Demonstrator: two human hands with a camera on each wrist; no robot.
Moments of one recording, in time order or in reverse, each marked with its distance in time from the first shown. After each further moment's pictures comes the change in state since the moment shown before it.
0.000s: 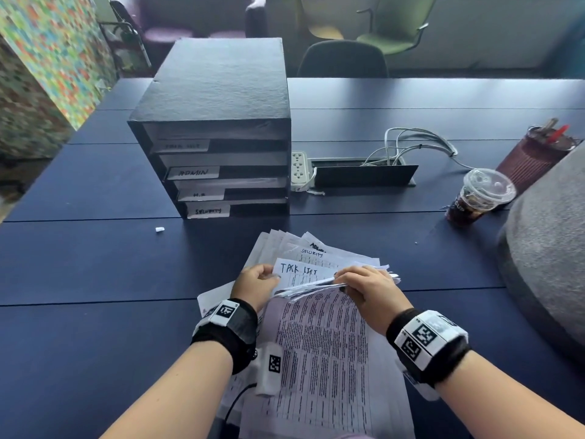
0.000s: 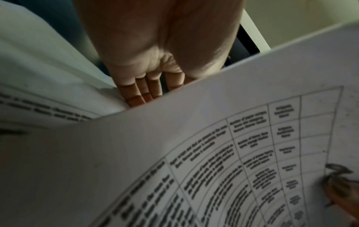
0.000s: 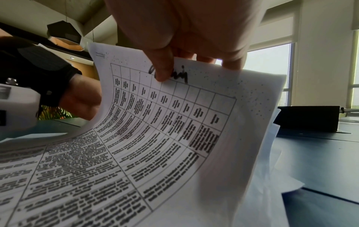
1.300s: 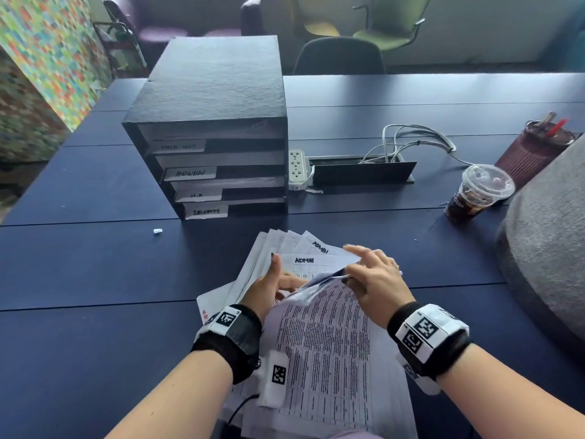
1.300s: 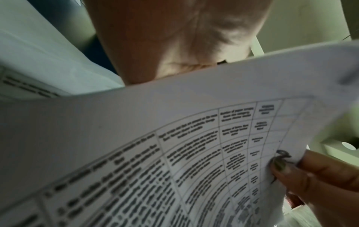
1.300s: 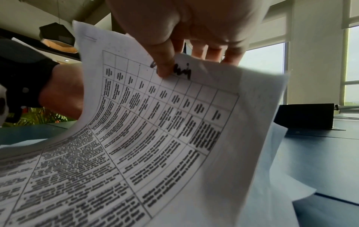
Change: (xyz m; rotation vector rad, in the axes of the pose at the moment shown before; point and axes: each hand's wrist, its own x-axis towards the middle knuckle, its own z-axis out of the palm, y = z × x) left_hand -0.026 0.016 0.002 -0.082 -0.409 0.036; right_hand 0.005 0.009 -0.002 -0.070 0.092 0.019
